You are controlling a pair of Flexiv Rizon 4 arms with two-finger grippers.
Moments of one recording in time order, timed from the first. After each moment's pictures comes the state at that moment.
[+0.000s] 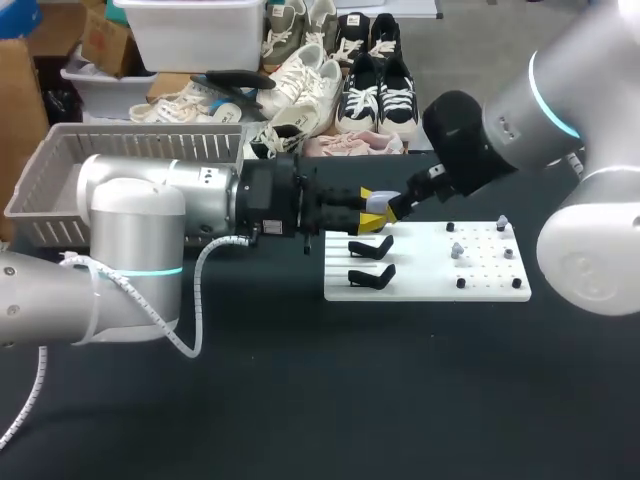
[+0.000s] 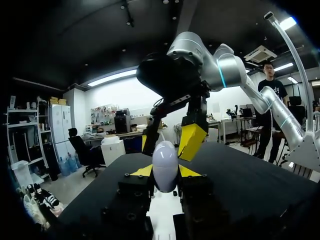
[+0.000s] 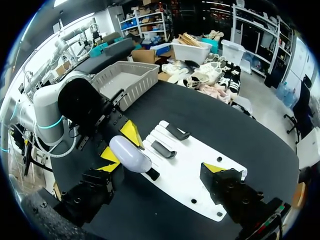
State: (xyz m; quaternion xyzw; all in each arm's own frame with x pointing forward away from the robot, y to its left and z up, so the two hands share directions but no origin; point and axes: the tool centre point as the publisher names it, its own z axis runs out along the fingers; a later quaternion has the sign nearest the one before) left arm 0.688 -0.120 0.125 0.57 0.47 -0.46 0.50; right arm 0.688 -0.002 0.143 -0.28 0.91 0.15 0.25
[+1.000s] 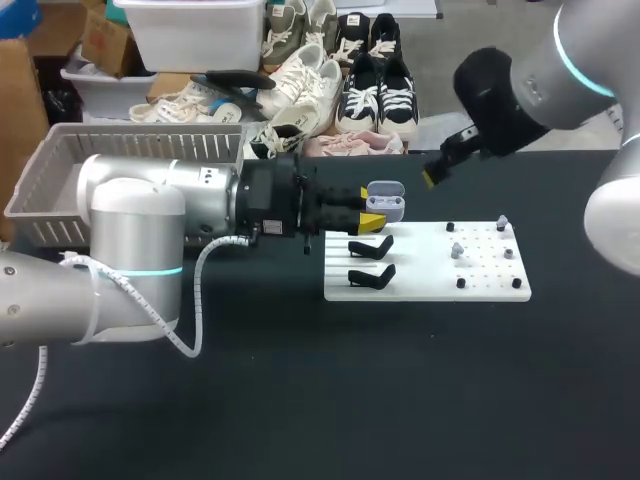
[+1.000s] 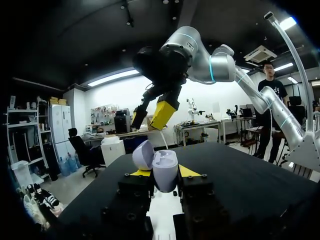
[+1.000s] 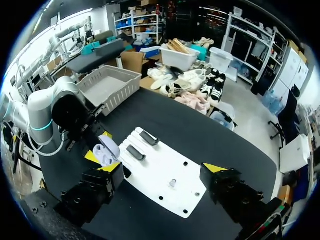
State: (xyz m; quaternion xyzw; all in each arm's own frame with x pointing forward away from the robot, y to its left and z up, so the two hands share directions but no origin) left arm 0.688 -0.120 0.125 0.57 0.47 -0.46 0.50; right arm 0.714 -0.060 0.185 -0.27 0.92 0.06 0.27
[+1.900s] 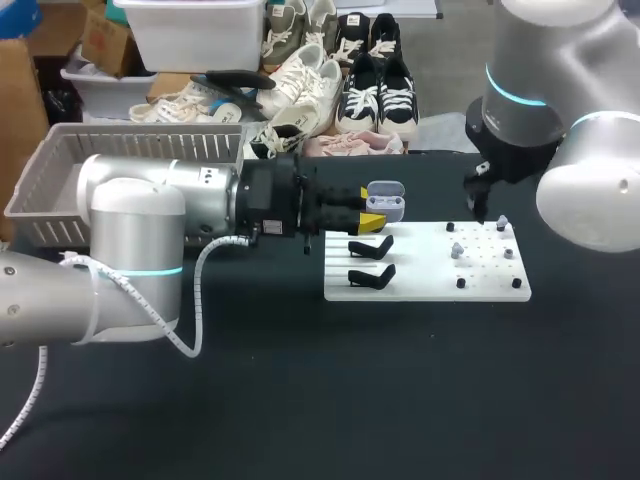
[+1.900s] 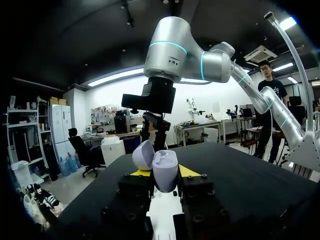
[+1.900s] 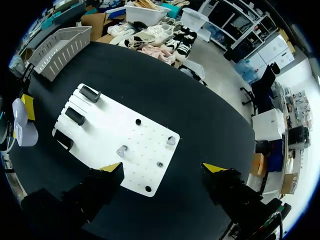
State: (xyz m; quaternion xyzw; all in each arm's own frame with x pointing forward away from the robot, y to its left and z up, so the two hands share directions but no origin) left arm 0.688 -0.120 0.125 0.57 0.47 -0.46 0.50; right arm 0.726 -0.139 0.105 -0.21 0.96 -0.10 0.14
